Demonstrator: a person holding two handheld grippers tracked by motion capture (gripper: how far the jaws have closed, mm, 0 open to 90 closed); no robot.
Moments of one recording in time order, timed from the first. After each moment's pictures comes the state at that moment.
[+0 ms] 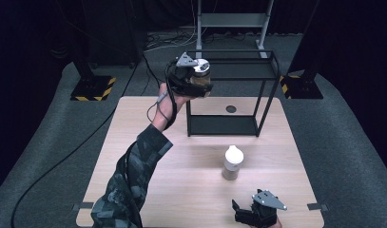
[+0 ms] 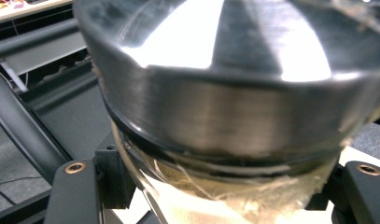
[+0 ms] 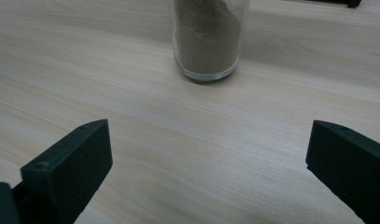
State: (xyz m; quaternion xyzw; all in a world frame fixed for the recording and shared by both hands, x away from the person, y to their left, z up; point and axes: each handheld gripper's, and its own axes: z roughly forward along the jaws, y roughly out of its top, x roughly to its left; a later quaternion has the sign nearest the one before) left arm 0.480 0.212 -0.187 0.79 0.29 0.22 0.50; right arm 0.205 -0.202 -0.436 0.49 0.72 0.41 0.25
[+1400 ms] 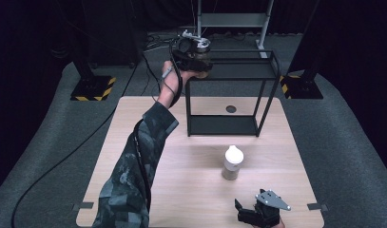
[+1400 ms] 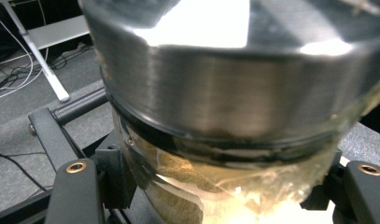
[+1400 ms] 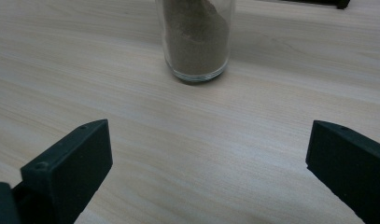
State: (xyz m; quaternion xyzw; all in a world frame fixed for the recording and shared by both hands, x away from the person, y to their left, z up) left arm 0.538 0.193 -0.151 0.78 0.35 0.22 0.47; right arm 0.204 -0.209 -0.436 0.50 0.72 0.42 0.25
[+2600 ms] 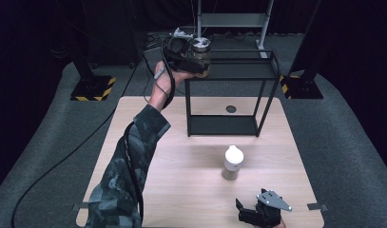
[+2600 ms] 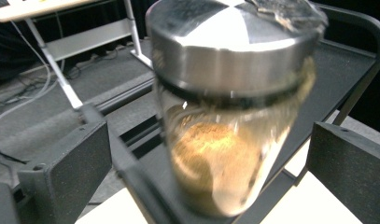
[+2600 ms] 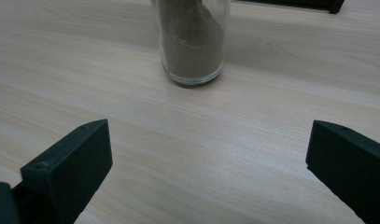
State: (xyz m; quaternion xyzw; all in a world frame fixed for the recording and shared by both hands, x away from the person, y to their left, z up) left arm 0.507 0.213 -0.148 0.77 0.35 0.25 0.48; right arm 0.201 -0.209 -0.435 0.50 0.71 0.42 0.26
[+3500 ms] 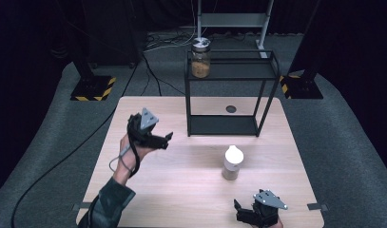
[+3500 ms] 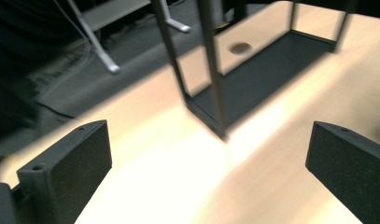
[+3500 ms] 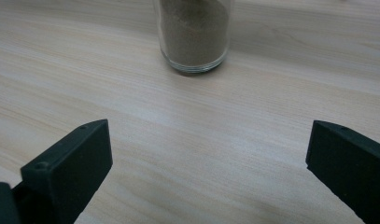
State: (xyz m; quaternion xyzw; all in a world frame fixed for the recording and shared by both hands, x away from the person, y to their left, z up) left arm 0.359 0.289 -0.319 0.79 0.36 0.29 0.42; right arm 0.208 -0.203 -0.439 0.50 0.72 0.40 0.25
